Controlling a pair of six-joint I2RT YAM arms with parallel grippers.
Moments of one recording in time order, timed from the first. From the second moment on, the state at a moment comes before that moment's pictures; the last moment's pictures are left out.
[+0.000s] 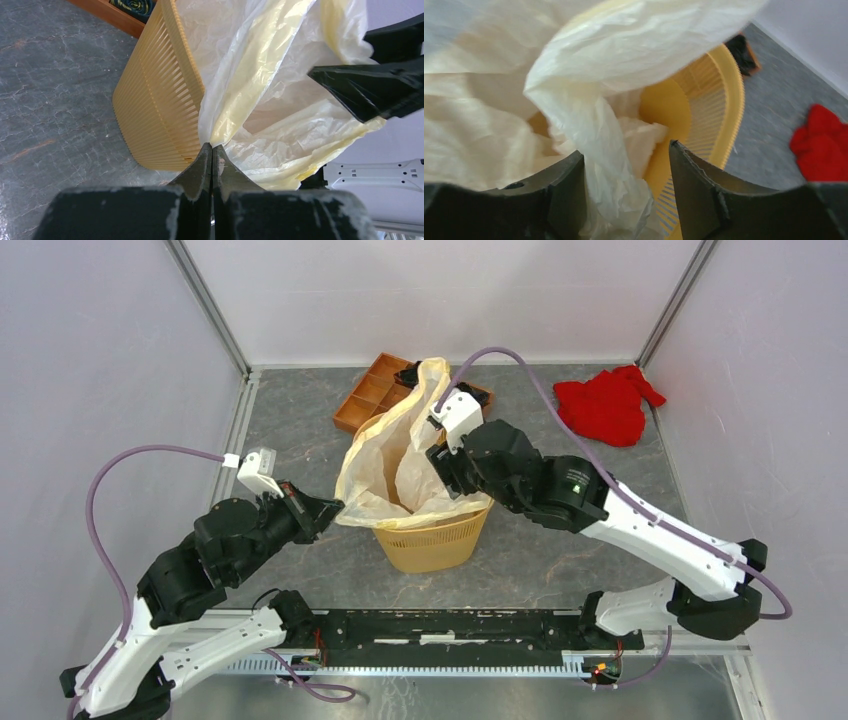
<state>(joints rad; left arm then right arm) -0.89 0.54 1.10 -0.89 -0.34 -0.79 1.11 1.30 1.58 -0.73 0.40 0.08</state>
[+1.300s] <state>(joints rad) -0.89 0.44 0.99 -0.86 -0.18 -0.95 1.11 0.73 1.11 -0.68 0.24 0.46</state>
